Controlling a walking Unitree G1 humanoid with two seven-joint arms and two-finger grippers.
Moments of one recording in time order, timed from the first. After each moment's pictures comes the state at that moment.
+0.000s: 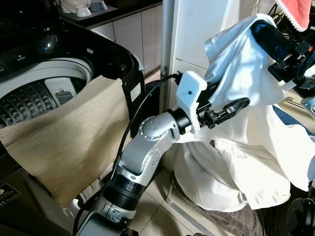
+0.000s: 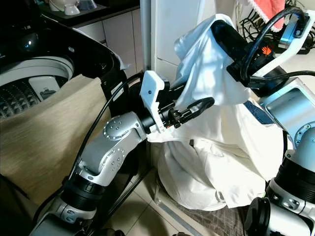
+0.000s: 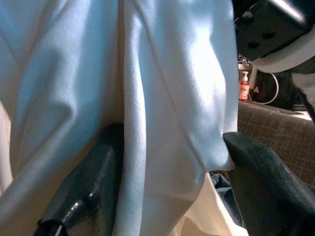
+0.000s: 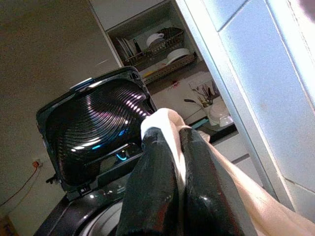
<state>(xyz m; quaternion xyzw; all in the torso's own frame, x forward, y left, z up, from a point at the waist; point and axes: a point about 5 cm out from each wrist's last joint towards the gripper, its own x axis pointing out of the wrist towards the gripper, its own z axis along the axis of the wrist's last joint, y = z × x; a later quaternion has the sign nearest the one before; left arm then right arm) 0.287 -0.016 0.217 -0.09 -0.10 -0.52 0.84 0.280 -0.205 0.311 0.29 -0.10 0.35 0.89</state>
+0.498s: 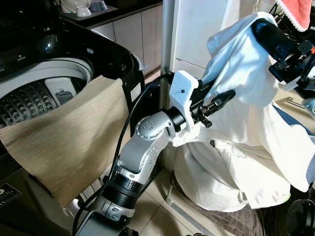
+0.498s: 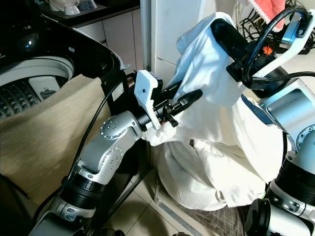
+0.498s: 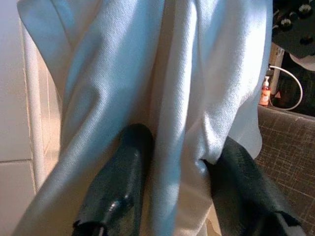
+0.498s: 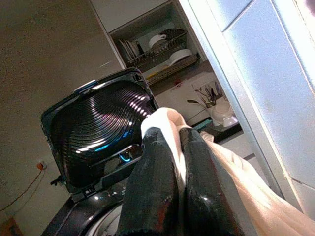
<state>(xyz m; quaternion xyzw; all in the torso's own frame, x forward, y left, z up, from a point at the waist) 0.296 -0.008 0.214 -0.09 -0.11 -0.49 0.86 0.277 -0.203 0.312 0.30 -0.10 0.35 0.88</state>
